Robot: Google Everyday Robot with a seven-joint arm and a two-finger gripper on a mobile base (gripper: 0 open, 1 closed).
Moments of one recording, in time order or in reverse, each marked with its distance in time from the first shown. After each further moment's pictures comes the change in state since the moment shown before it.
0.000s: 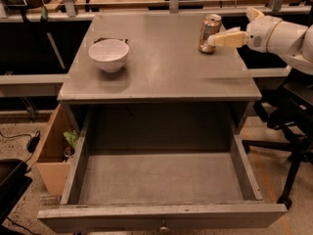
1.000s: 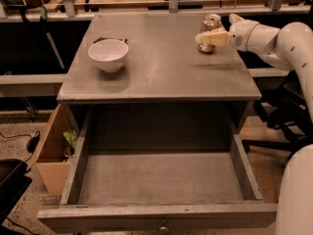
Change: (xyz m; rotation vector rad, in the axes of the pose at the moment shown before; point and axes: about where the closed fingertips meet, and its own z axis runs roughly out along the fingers) arm 0.035 -0.022 0.068 -0.034 -0.017 0.105
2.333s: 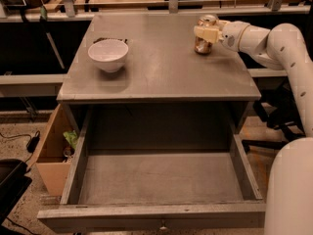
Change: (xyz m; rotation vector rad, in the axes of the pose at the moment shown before) arm 0.009 0.008 0.028 -0.034 -0.005 0.053
